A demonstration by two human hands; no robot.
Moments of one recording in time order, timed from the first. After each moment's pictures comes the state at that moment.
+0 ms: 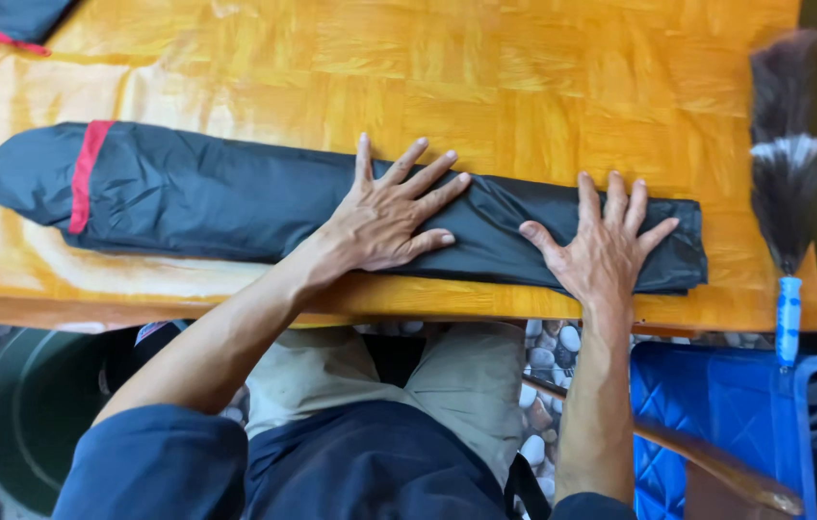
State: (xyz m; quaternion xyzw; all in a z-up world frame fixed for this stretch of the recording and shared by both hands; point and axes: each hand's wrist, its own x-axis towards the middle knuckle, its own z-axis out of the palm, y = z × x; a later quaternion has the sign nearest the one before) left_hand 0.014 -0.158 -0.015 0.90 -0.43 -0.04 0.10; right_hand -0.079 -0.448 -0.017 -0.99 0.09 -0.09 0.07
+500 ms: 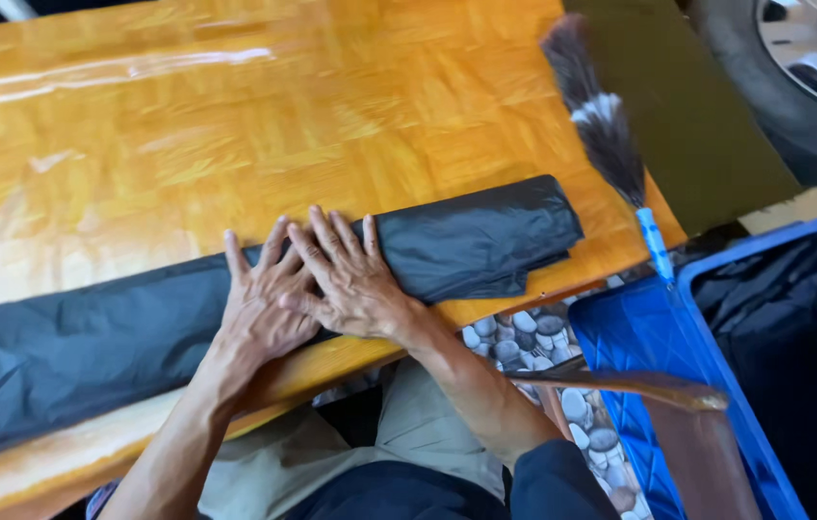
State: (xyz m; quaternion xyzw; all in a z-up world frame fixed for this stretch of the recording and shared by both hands) left_hand 0.011 -0.151 -0.029 0.90 -0.43 0.01 0.11; right_hand -0.037 -0.314 -0.049 -0.97 -0.13 -0.10 0.20
